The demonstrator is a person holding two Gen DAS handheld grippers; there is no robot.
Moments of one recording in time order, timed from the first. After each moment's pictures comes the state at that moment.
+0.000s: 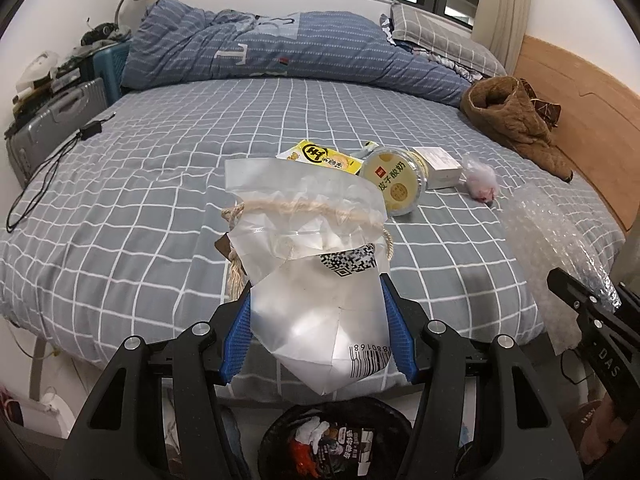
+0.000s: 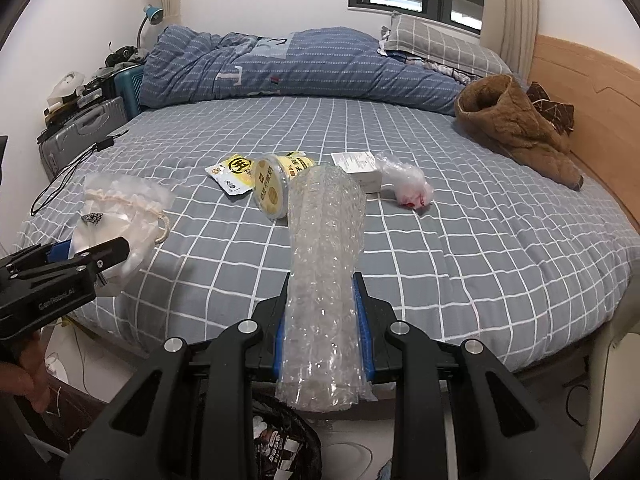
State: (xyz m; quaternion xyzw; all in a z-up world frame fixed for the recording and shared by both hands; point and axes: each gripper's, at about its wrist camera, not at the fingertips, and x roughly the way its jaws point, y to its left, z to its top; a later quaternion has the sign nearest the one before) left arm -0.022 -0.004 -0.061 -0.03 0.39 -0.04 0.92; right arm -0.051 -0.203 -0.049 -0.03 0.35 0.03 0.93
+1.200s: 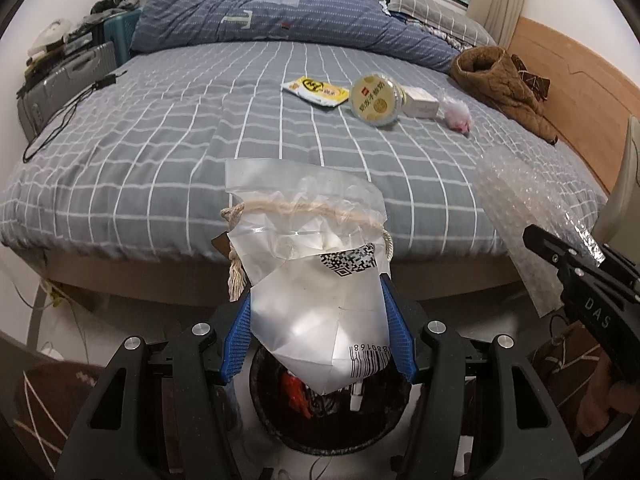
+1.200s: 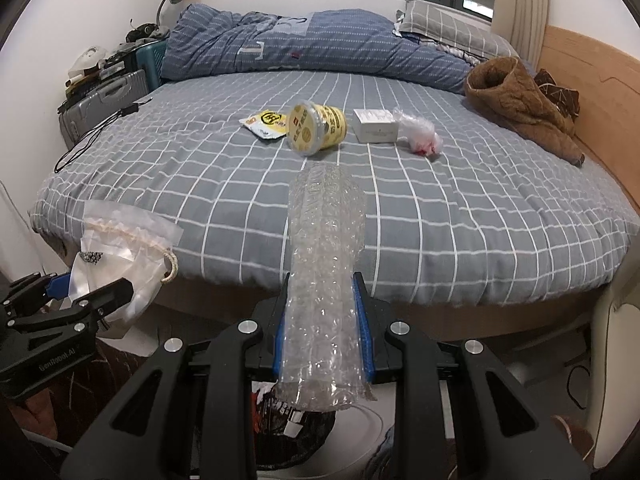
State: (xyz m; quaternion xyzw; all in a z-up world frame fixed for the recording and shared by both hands) left arm -0.139 -0.007 -0.095 -0.04 0.44 -0.04 0.90; right arm -0.135 -0.186 -0.072 -0.04 0.39 0.05 0.92
